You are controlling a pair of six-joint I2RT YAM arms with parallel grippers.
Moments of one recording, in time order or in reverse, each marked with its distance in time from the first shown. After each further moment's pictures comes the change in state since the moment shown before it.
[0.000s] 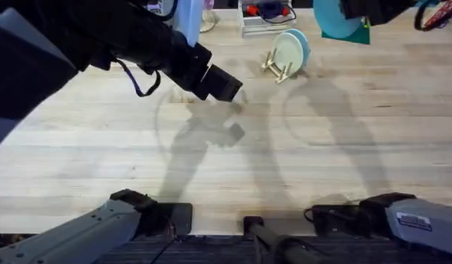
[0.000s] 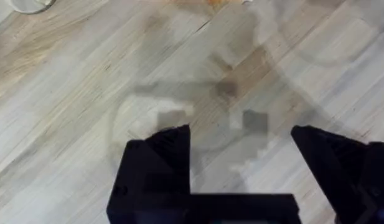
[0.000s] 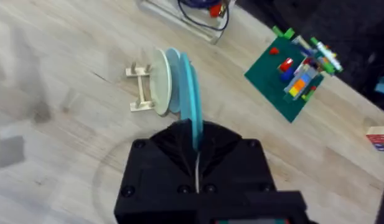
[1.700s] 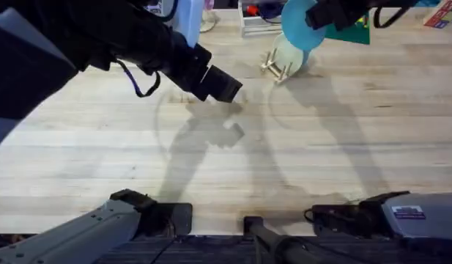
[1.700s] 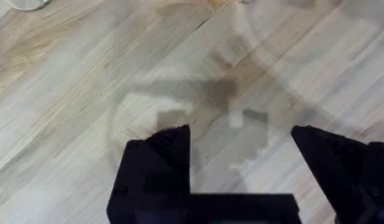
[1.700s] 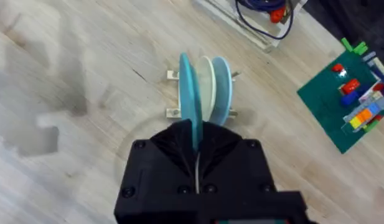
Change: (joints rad) left arm 0.000 0.000 0.000 -0.008 0.000 0.000; right arm 0.043 0.179 0.077 -0.035 -0.128 -0.024
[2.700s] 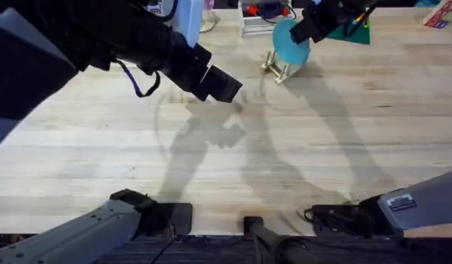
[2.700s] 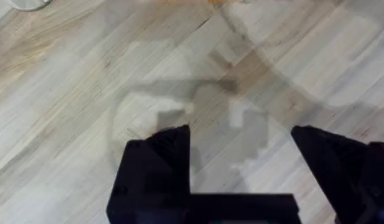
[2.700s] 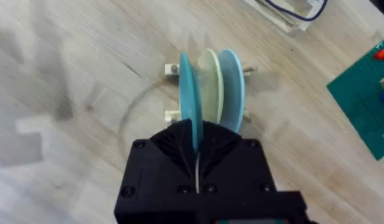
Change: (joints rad) left arm 0.000 0.000 0.000 0.000 -0.002 0.000; right arm 0.000 0.183 0.000 0.057 0.008 0.019
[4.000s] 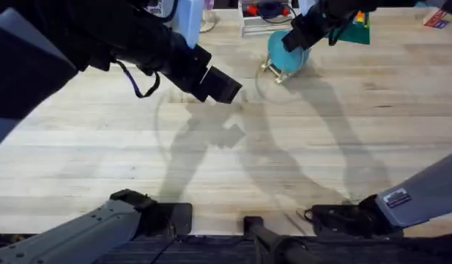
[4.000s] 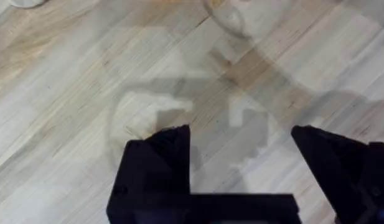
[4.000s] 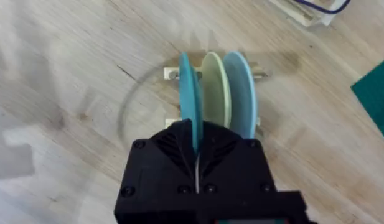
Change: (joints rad) left arm 0.000 0.000 0.000 -0.009 0.000 0.000; right arm 0.007 0.103 0.004 0.026 0.003 0.030
